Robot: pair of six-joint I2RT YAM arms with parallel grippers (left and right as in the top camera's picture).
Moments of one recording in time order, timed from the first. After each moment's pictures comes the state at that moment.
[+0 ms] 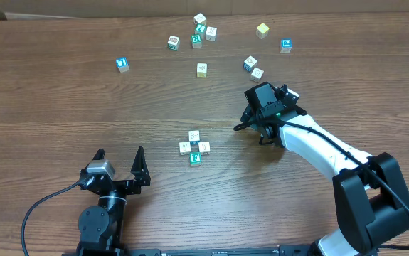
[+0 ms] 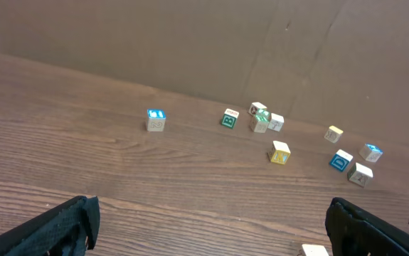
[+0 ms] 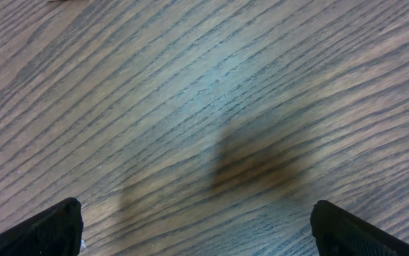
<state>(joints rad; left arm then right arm) -0.12 0.02 0.01 -0.07 -0.08 -0.28 0.42 1.75 1.05 -0.52 0.31 0.93</state>
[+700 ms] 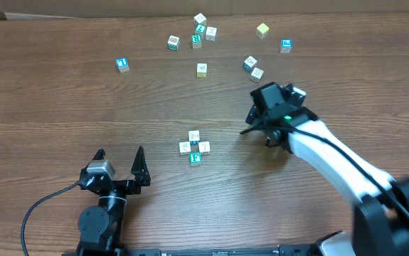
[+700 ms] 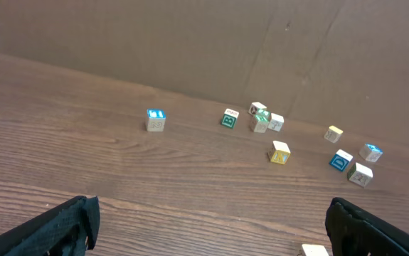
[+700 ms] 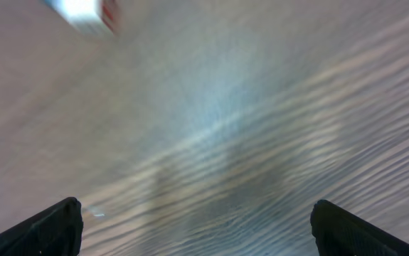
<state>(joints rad) -0.12 0.02 0.01 -0.07 -0.08 -0.28 0.42 1.56 1.04 -0.63 0.35 0.88</state>
